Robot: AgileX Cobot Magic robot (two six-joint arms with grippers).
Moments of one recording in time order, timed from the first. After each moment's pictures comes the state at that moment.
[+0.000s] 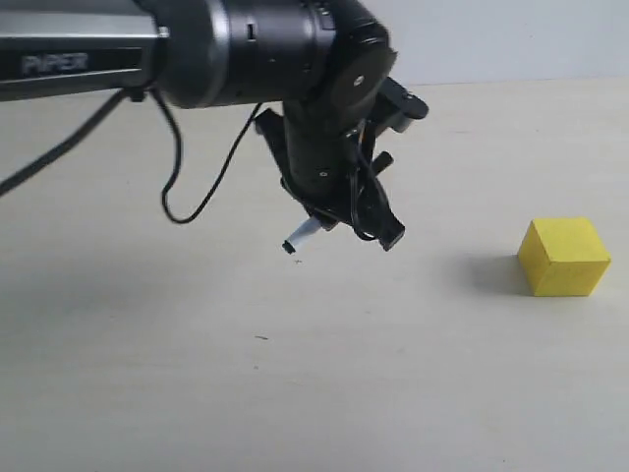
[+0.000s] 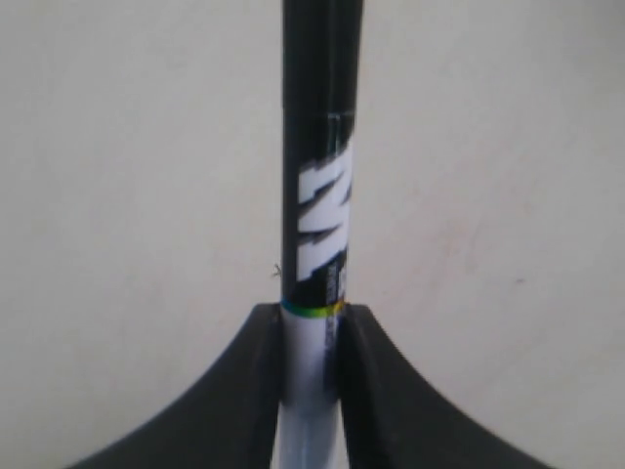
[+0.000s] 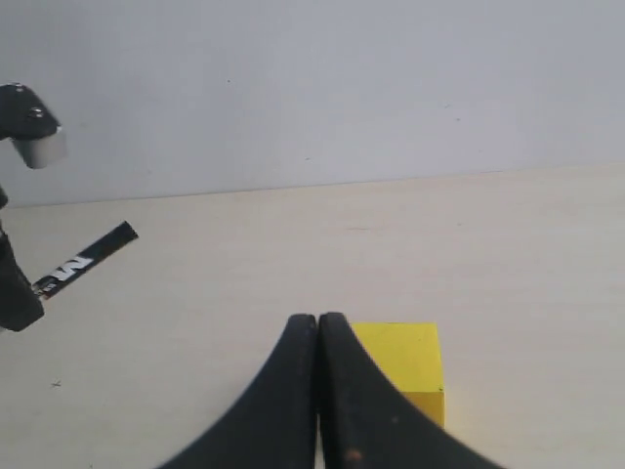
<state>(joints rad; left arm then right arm) -0.91 2.08 -1.65 0.26 0.98 -0.21 -0.01 0.01 -0.01 0.18 0.25 -0.07</state>
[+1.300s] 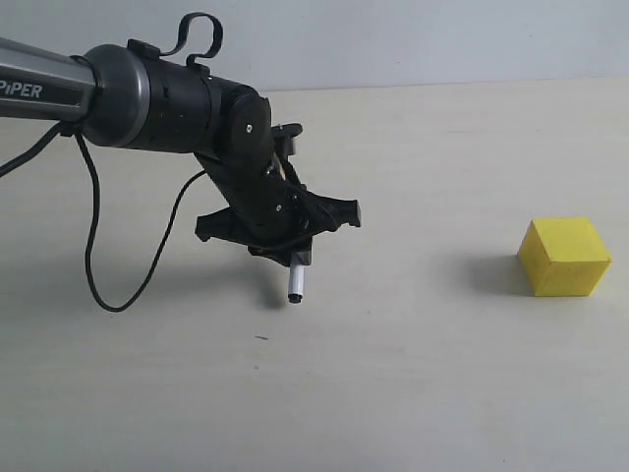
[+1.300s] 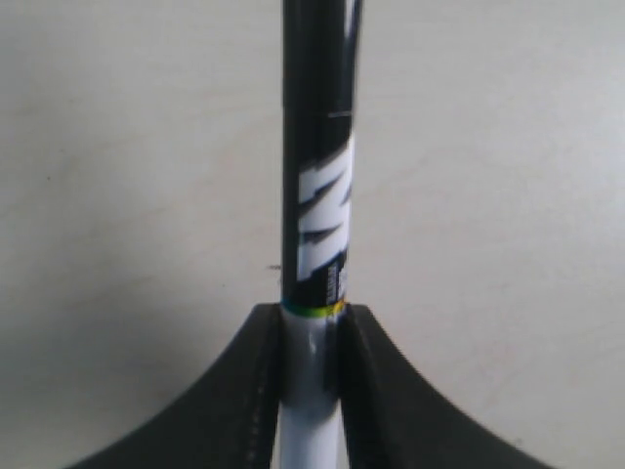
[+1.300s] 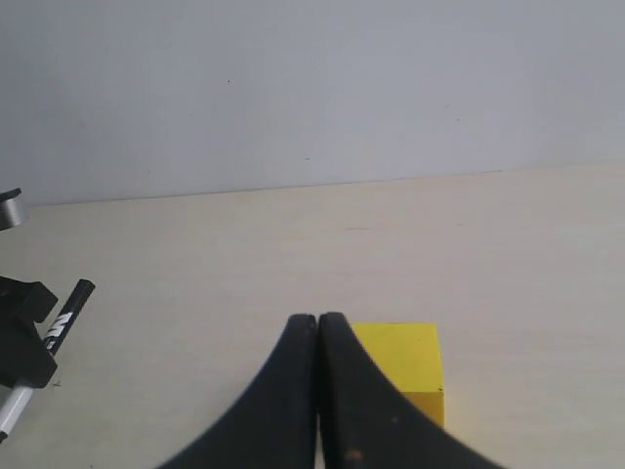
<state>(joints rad) -0.71 2.11 -1.39 -0.14 0.63 -0.51 -0.01 0.01 -0.01 0.18 0.25 -0.07</state>
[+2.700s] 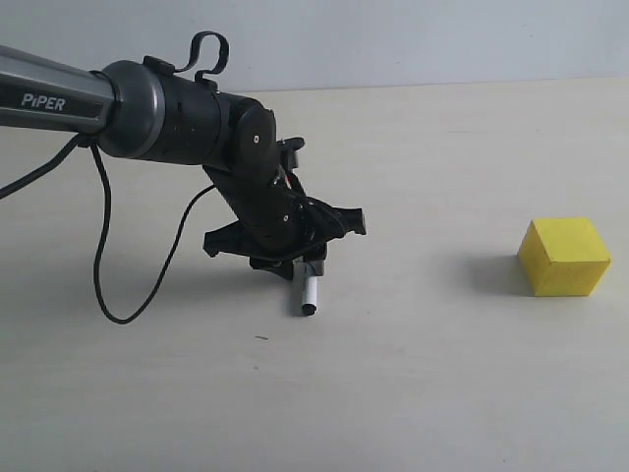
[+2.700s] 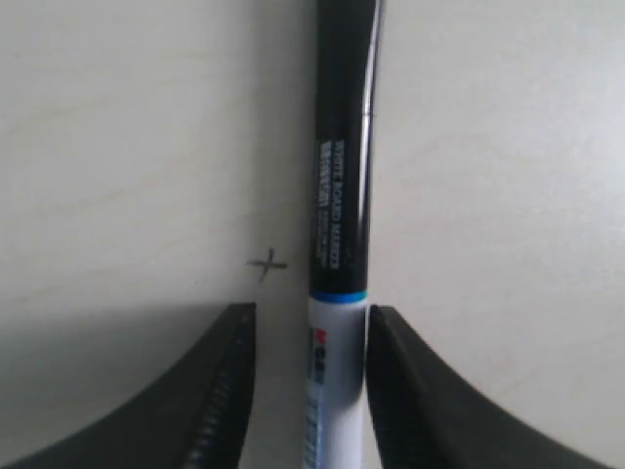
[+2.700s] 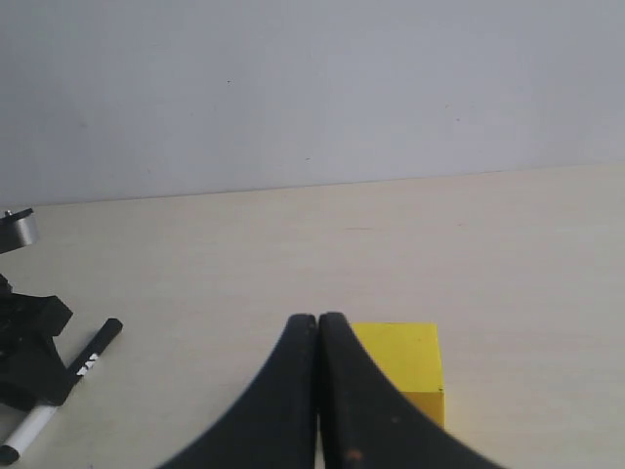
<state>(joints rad) -0.71 2.15 -1.39 -0.20 0.62 -0.51 -0.01 0.01 -0.01 0.18 0.25 -0.07</state>
